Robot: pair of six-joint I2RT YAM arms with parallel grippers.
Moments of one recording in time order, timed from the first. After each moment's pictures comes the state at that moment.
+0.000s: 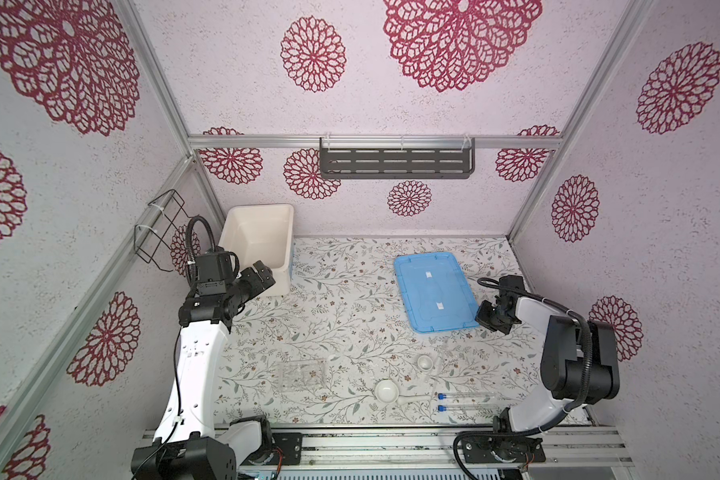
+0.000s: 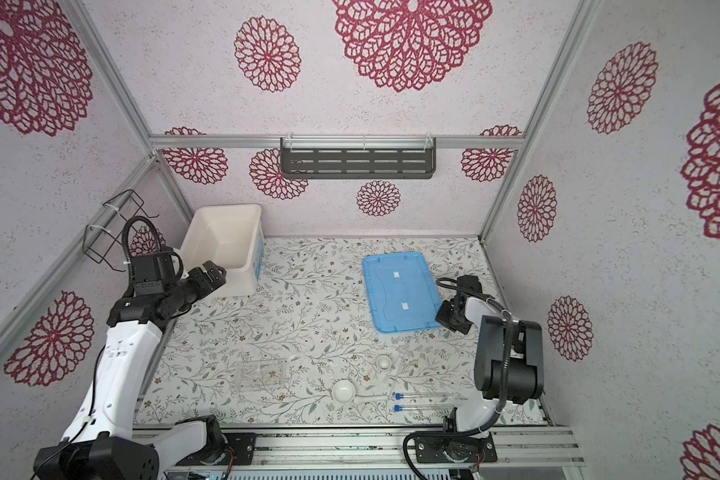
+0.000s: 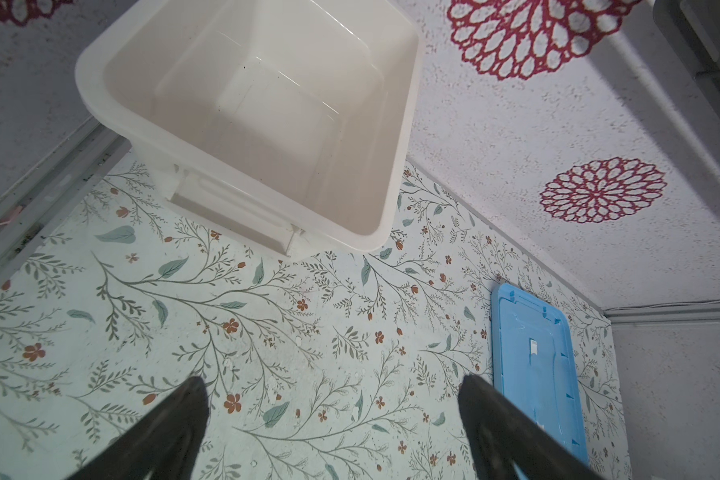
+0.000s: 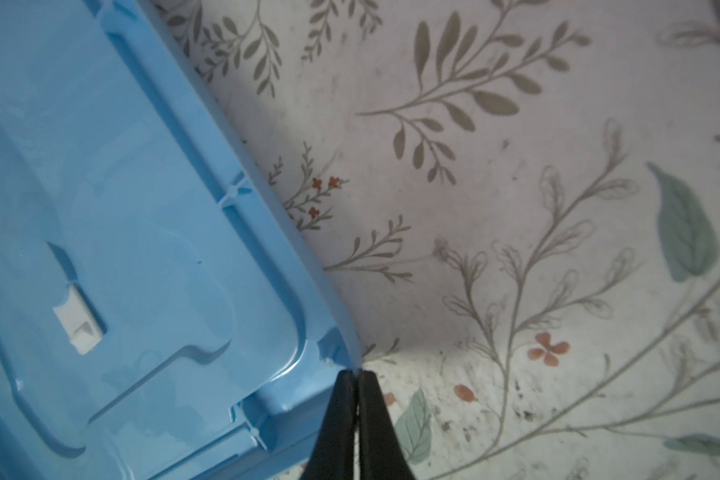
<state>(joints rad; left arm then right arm) 0.14 1.16 1.16 -0.68 0.14 -0.50 -0.12 1.66 0.95 -0.50 -0.09 0.42</state>
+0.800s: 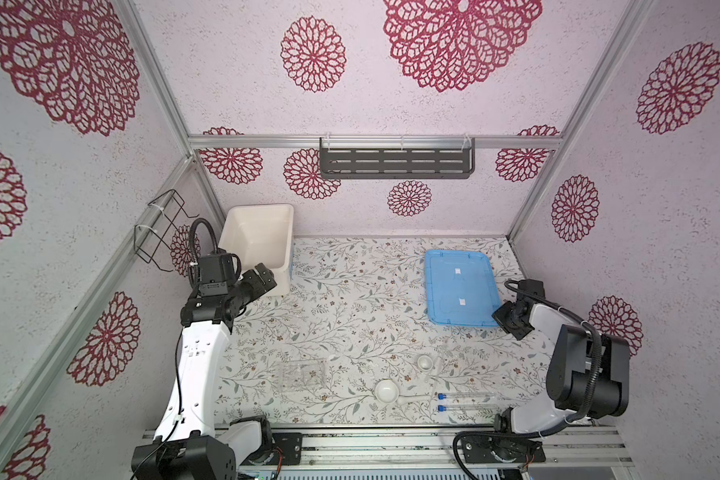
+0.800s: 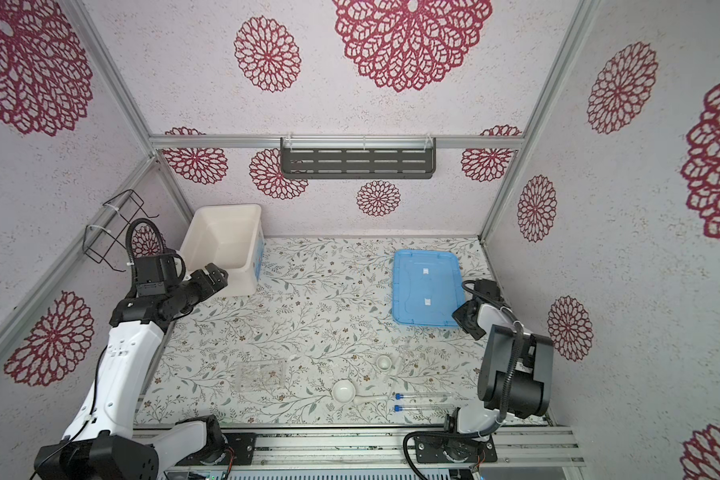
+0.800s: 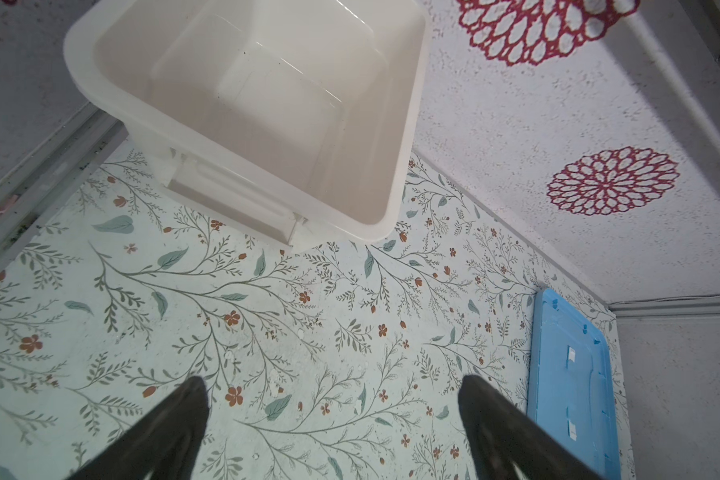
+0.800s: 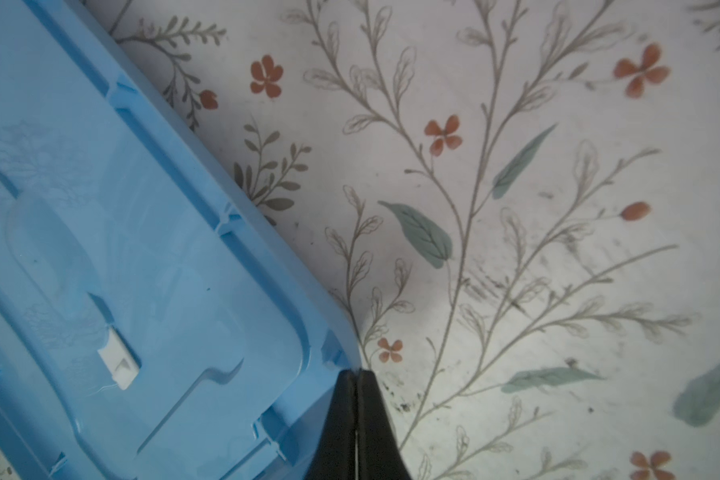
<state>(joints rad) 0.14 1.17 1.14 -0.69 0.14 -0.50 -0.26 1.58 0.90 -0.45 0.01 0.66</state>
